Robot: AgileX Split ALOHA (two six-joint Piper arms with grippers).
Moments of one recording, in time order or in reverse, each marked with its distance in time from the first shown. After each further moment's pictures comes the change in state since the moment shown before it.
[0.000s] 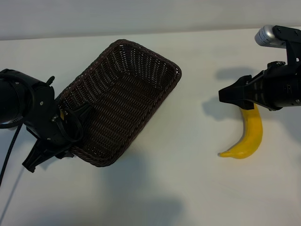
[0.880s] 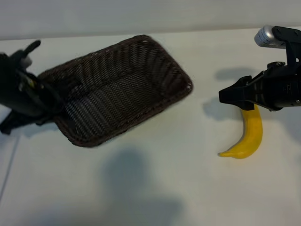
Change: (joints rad) left arm 0.162 -0.136 -0.105 -0.141 -0.001 0.596; right arm 0.000 0.000 0.000 -0.012 0.002 0.000
